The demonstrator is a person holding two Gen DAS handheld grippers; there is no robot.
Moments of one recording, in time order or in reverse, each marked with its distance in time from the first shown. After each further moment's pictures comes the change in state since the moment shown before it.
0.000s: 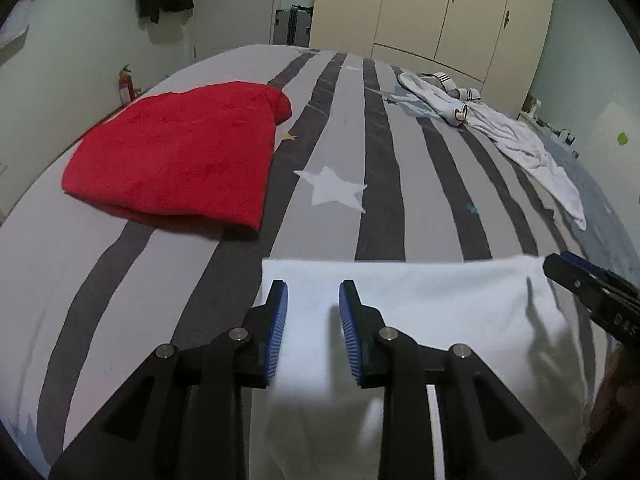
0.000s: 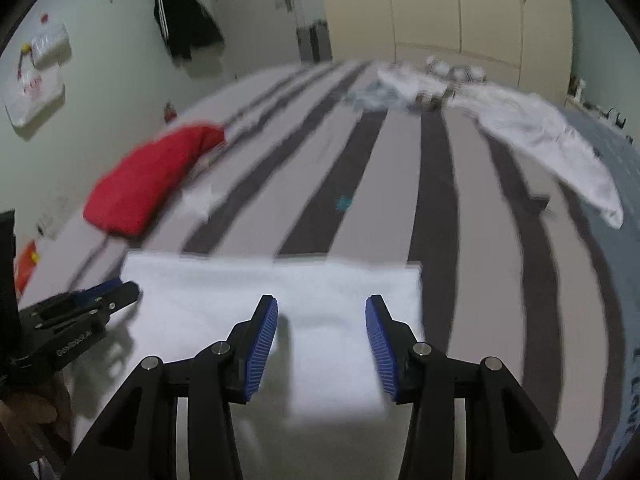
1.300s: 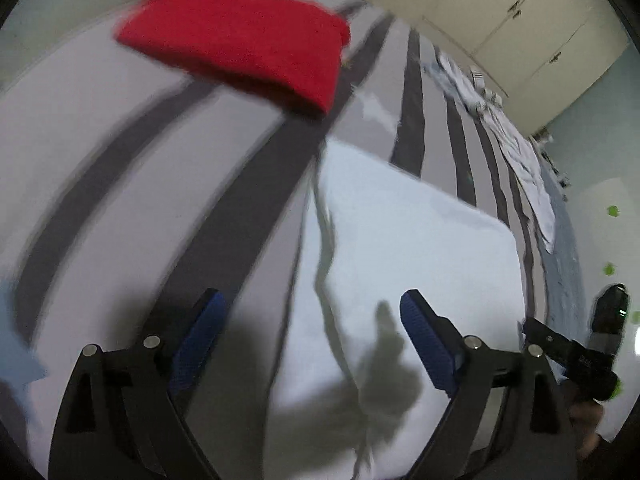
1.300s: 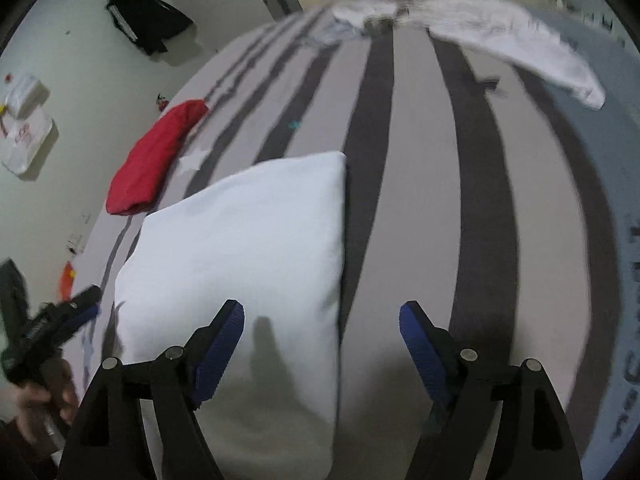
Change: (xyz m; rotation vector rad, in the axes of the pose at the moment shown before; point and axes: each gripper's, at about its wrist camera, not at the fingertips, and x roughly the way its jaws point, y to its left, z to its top) left arm -0.018 0.063 -0.049 -0.304 0.255 -0.160; right arm -0.030 -0.065 -0.047 0.232 0.307 0.183
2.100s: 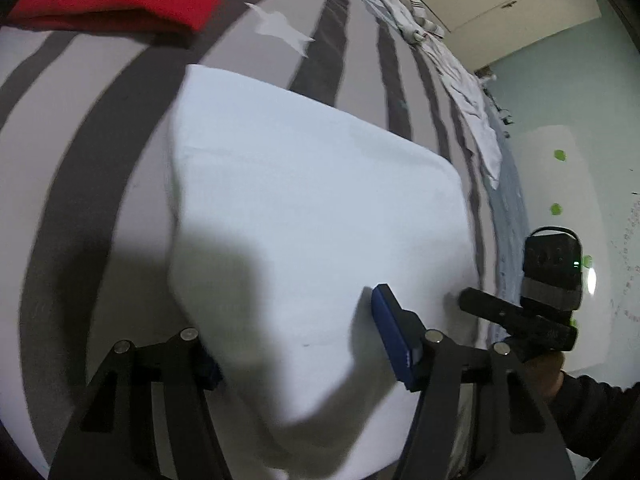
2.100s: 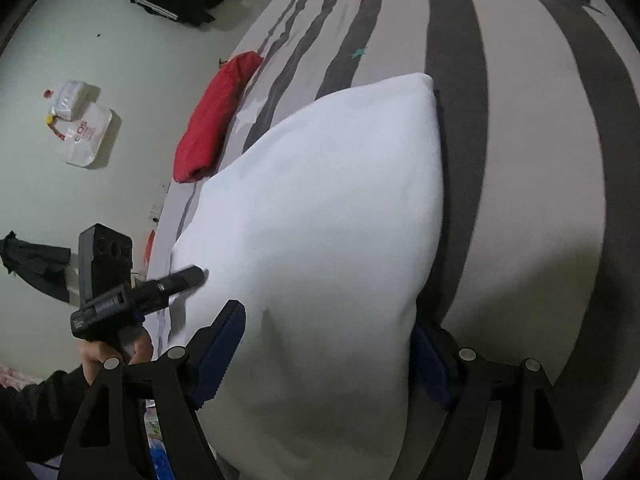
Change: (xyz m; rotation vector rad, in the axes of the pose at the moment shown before) left arm 0.024 -0.036 -0.005 0.105 0.240 -0.249; right arm 0.039 0.011 0.001 0.011 0.177 0.332
